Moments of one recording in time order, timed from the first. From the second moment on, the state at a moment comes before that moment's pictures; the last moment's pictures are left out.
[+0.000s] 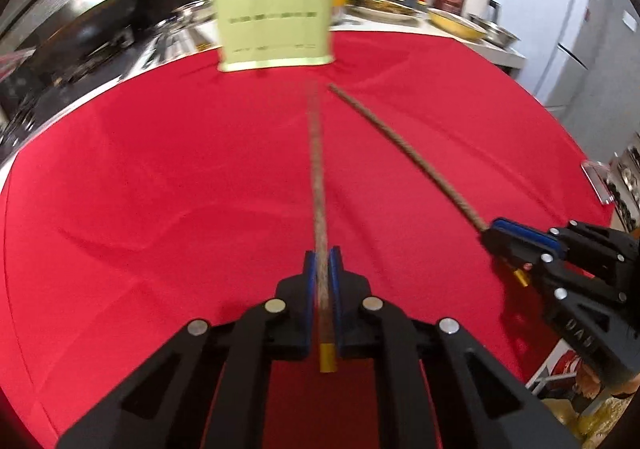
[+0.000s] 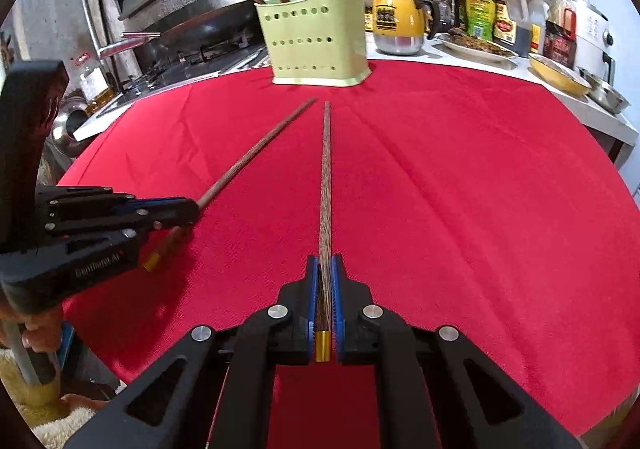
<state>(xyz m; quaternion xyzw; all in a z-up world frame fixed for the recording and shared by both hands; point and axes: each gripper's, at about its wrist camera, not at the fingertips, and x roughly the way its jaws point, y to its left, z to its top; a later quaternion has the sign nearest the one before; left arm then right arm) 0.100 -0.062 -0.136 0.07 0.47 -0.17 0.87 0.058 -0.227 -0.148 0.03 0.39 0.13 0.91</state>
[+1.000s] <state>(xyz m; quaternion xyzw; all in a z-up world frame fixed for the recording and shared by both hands) 0.052 -0.034 -0.138 0.11 0.44 -0.14 0.88 0.025 -0.214 -0.150 -0.02 0.37 0.14 0.92</state>
